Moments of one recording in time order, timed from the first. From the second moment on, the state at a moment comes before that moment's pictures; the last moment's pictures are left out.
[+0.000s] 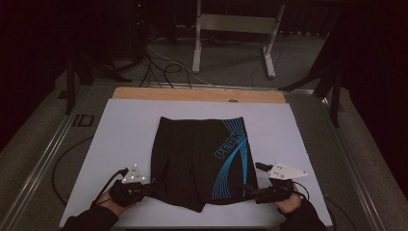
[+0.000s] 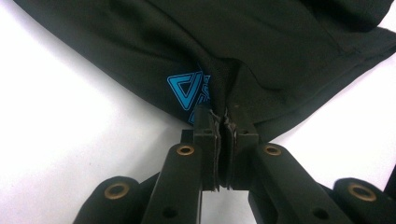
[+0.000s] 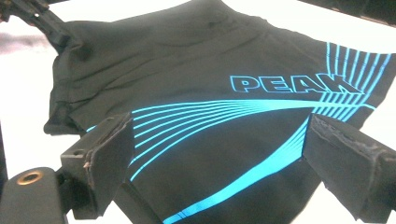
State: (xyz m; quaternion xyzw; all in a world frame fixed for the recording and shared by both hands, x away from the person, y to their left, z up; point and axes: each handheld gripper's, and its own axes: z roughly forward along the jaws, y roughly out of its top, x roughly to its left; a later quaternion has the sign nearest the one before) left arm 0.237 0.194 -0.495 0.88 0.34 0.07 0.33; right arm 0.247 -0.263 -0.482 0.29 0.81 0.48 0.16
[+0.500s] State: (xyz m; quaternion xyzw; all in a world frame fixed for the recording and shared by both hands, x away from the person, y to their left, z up) left arm 0.237 0.195 -0.493 0.88 0.33 0.07 0.33; right arm 0.251 -0.255 -0.430 0.30 0.81 0.48 0.16
